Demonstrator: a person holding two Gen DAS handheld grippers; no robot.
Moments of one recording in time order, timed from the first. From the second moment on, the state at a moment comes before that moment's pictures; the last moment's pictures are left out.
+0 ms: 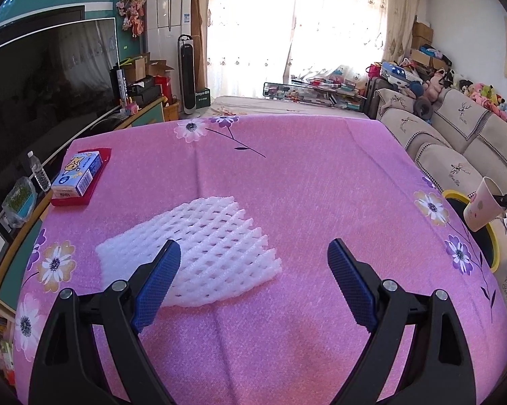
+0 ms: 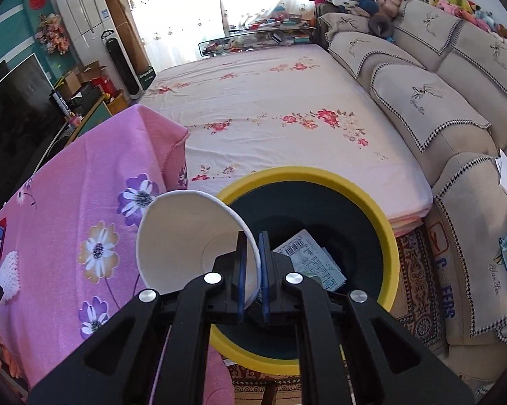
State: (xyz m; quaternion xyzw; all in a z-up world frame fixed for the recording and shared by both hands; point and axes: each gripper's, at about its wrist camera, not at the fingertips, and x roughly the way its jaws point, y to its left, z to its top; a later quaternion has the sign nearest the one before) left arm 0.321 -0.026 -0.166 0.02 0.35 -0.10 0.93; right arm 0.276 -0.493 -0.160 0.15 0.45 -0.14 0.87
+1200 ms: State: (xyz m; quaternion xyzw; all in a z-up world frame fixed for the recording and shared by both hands) left arm 0.343 0.032 -0.161 -0.04 0.36 -0.04 0.93; right arm 0.259 -0.315 -0.152 0.07 0.30 -0.03 0.95
